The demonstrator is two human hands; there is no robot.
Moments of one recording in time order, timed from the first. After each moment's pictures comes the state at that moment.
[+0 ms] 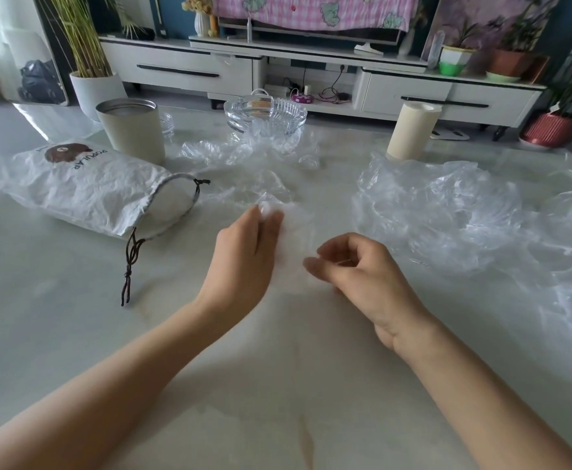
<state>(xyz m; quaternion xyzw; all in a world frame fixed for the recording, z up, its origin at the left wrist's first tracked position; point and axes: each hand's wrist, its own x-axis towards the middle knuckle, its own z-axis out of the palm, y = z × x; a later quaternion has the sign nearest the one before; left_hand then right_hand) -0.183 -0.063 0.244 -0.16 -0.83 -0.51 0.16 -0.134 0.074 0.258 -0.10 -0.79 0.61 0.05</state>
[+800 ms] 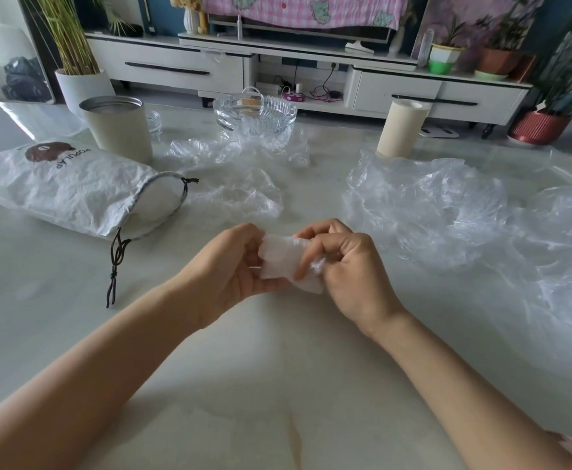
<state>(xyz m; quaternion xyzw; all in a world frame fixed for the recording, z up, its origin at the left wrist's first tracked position) -0.184 -0.066 0.258 0.00 -0.56 -0.78 -0.28 -0.142 0.075 0.247 0.07 -0.80 0.58 0.13</state>
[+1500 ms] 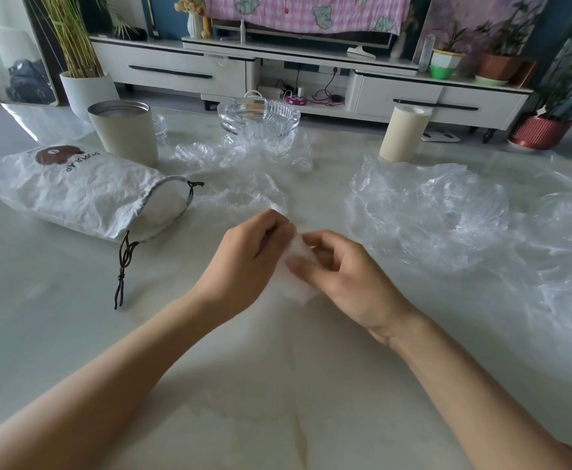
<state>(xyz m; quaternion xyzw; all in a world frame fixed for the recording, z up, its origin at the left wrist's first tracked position) -0.187 -0.067 0.248 -0.26 -0.81 -0.52 0.09 -0.135 0.074 0.259 0.03 -0.79 0.61 0.00</state>
